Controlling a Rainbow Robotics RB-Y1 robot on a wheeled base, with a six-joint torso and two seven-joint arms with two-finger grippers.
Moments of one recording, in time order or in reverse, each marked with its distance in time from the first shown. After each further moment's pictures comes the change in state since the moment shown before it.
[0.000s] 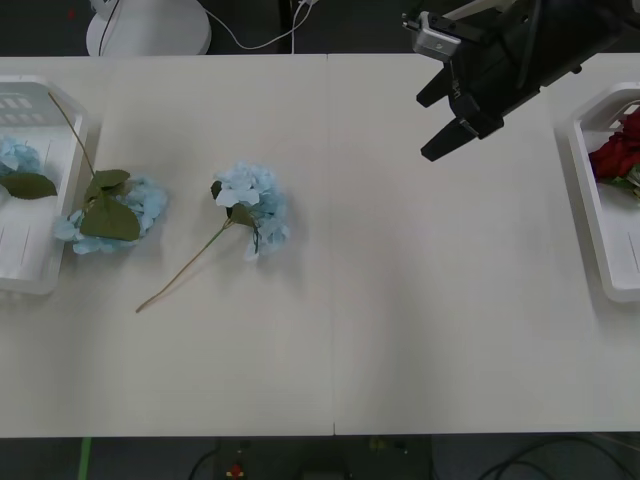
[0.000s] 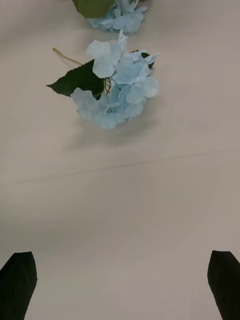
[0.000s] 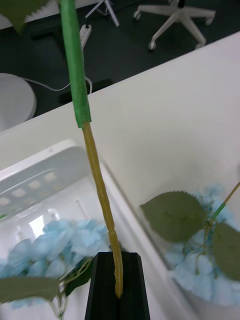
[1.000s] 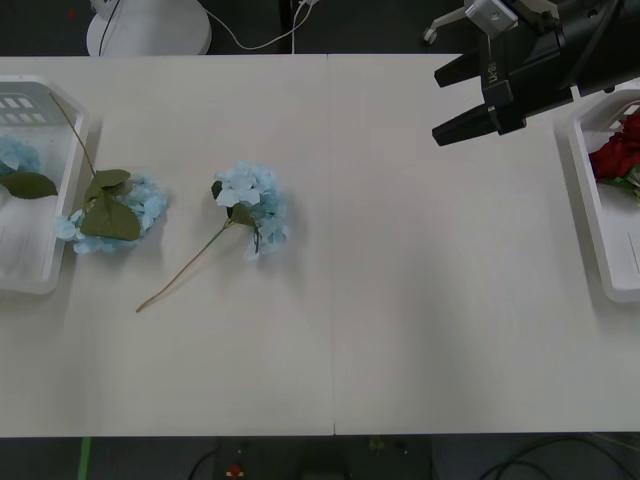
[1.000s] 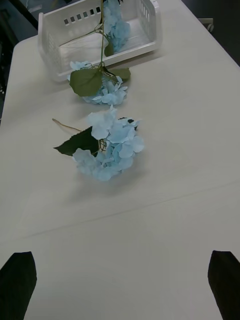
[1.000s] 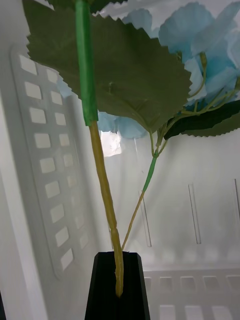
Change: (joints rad) right arm 0.232 -0.147 -0.184 -0.234 -0.180 -0.191 0.000; left arm 0.011 -0.124 0.044 -0.001 -0.848 -0.003 0.567
